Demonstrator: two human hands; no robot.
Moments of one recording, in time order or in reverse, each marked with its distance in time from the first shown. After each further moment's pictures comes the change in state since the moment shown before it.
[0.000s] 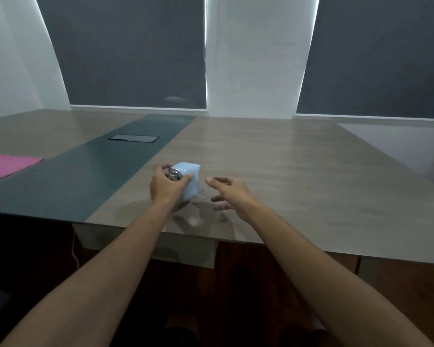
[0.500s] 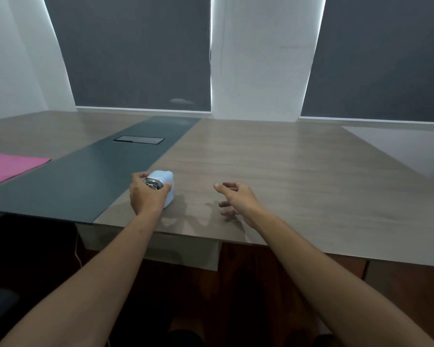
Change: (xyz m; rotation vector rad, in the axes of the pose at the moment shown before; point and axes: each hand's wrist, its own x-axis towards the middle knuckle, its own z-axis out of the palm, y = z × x) left_hand 0.024 -0.040 -0.046 0.141 0.212 -0.033; right_hand 0.002 0.008 0.012 -0.035 0.067 0.022
